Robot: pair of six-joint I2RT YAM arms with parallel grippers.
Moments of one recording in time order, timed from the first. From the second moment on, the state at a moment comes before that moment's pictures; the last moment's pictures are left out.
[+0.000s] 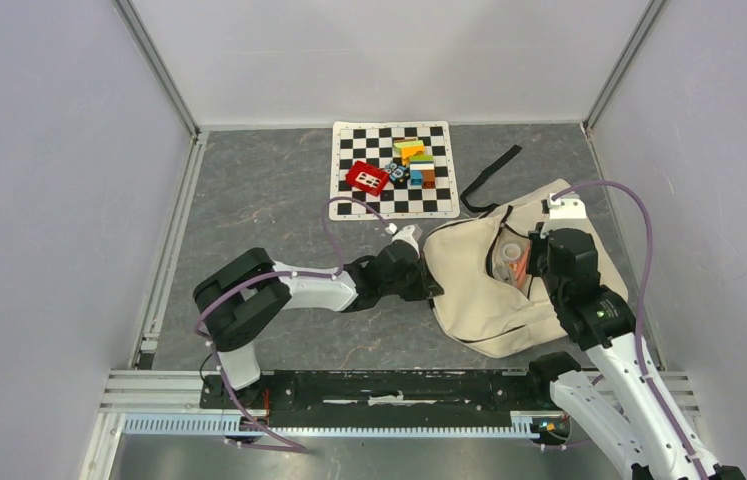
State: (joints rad) left arm -1.01 1.78 0.89 0.28 0.03 -0.98; right arm 0.33 0.63 0.72 -0.56 0.34 0.13
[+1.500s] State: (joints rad) left arm -0.55 0.96 0.77 -0.59 0.11 -0.66; right arm 1.05 1.15 0.65 -0.06 0.27 0.49
